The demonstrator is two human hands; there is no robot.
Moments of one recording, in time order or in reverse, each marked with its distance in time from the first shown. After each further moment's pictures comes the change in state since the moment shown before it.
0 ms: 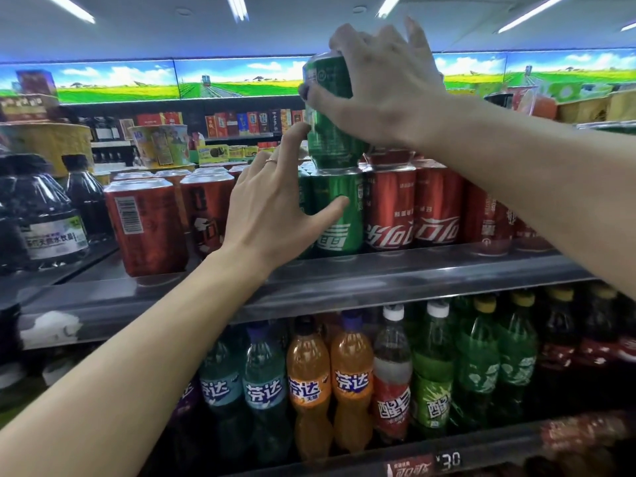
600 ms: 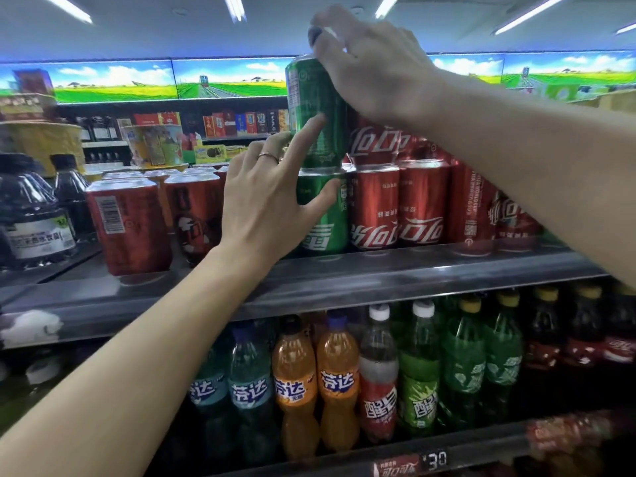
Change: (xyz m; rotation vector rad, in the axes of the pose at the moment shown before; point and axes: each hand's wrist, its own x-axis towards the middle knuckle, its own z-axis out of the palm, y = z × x) left_hand 0.010 0.008 0.013 0.152 0.049 0.005; right_hand 0.006 0.013 -0.015 0.330 -0.042 0.055
